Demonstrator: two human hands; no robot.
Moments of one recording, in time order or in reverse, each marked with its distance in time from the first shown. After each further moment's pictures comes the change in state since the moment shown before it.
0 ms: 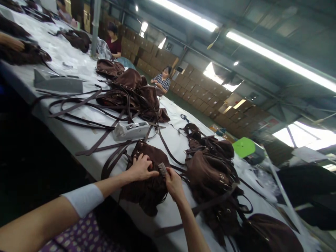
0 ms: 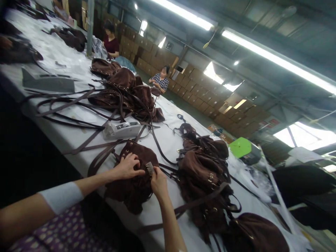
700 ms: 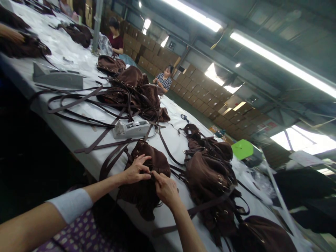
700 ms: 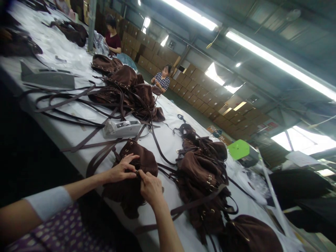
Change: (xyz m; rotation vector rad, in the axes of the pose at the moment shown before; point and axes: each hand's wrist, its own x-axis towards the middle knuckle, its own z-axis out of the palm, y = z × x) left_hand -0.023 -0.024 0.000 -0.309 -0.090 0.161; right_hand -0.018 -0.028 -0.001 -0.589 -0.239 -0.310
